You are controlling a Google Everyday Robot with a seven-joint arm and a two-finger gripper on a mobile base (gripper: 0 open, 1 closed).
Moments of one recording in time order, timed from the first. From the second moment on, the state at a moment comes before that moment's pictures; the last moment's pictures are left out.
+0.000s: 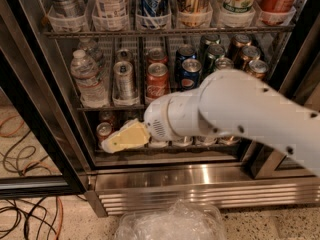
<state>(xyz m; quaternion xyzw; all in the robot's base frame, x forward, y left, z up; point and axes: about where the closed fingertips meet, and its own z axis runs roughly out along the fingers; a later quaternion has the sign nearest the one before) 0.482 0.056 0.850 -0.39 0.80 0.24 0.38</state>
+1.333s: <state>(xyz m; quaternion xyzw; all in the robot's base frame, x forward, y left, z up) 0.439 0.166 0.827 -0.41 0.73 0.33 0.44</state>
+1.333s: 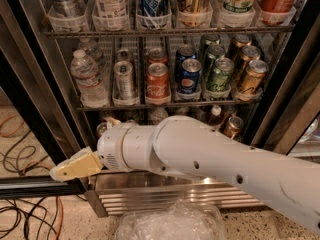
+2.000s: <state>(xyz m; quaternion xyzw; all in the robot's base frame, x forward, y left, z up) 0.420 0.146 0.771 -0.32 0.75 0.33 0.47</state>
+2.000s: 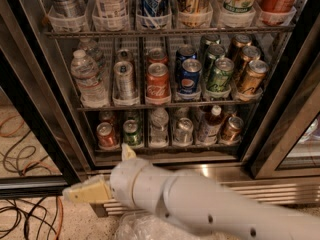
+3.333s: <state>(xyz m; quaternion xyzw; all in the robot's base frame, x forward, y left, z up) 0.336 0.138 0.741 -0.18 0.74 0.37 0.52</state>
